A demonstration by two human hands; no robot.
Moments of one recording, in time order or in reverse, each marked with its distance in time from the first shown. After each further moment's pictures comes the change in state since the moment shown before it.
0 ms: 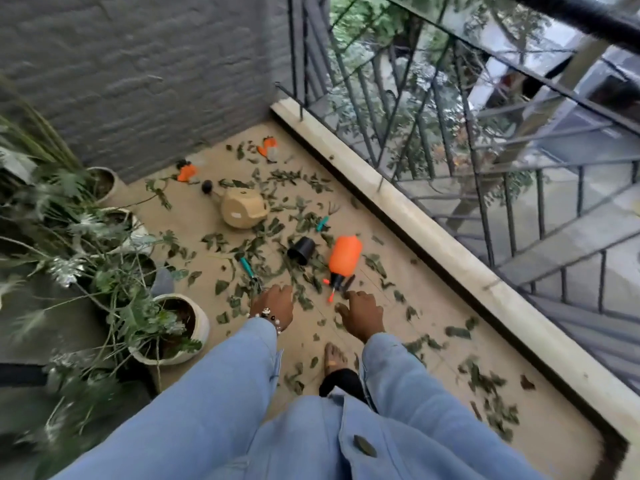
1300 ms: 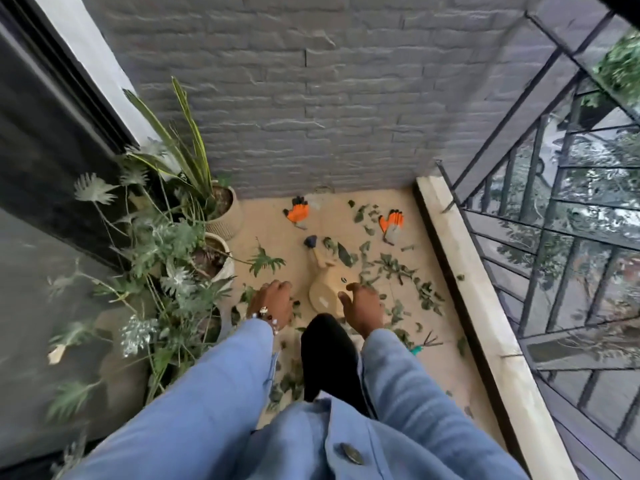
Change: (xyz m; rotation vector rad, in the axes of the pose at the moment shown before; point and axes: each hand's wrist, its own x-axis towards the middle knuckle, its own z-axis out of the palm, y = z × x) left_hand 0.301 -0.300 -0.260 -0.285 0.176 -0.387; right_hand 0.432 -0.413 -0.108 -0.126 -0.092 -0.357
